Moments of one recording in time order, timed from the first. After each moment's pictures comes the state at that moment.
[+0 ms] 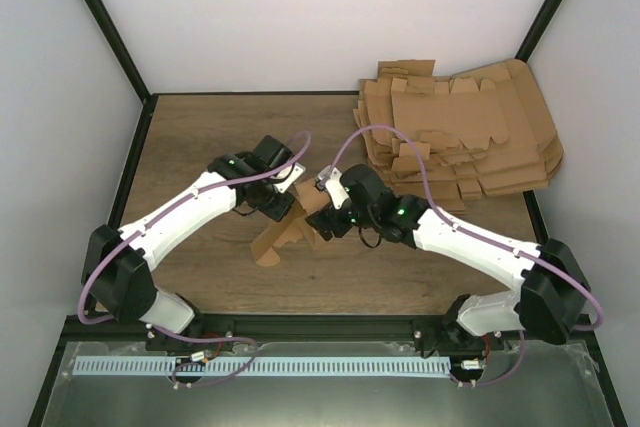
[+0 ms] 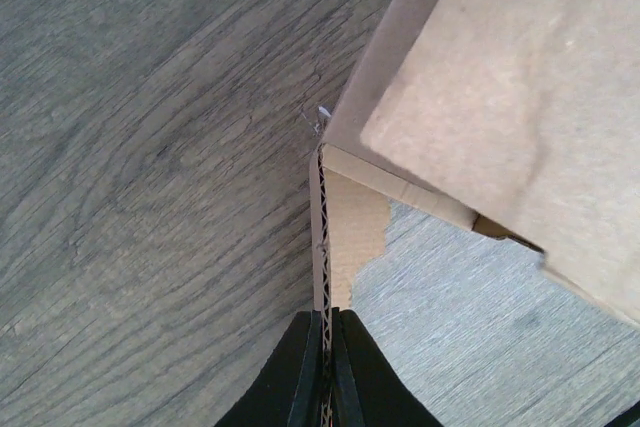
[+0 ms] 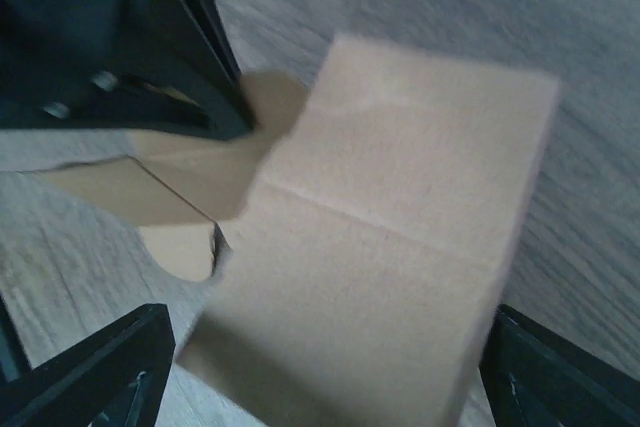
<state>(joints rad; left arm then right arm) -0.66 1.49 1.24 -0.96 0.03 -0.01 0.87 1.33 0.95 -0.34 -0.07 0.11</state>
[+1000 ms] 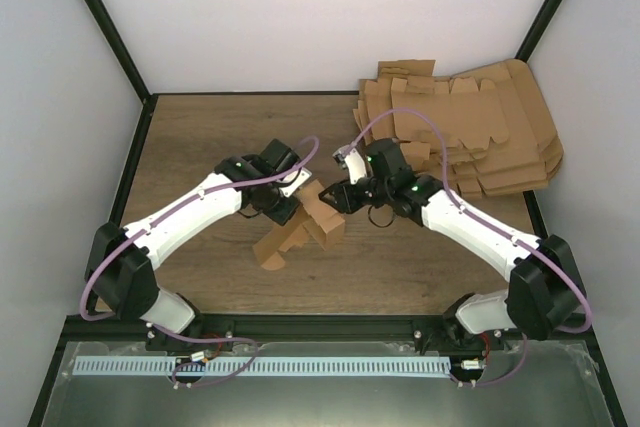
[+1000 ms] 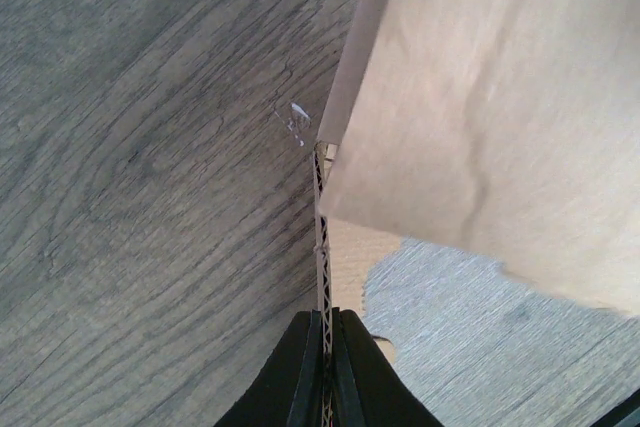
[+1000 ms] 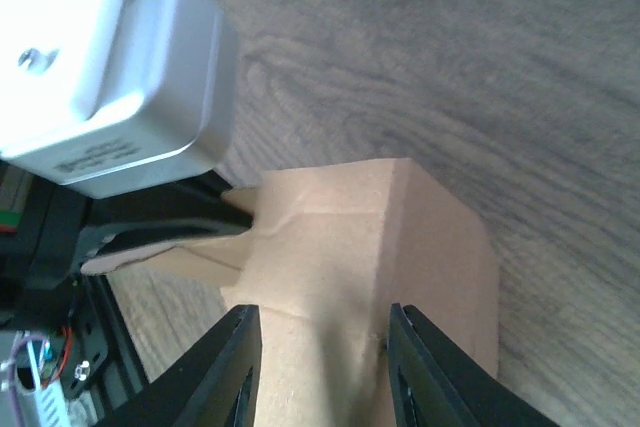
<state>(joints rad) -0.69 1.51 1.24 -0.95 0.03 0.00 0.63 1.36 0.99 -0.30 -0.46 0.24</state>
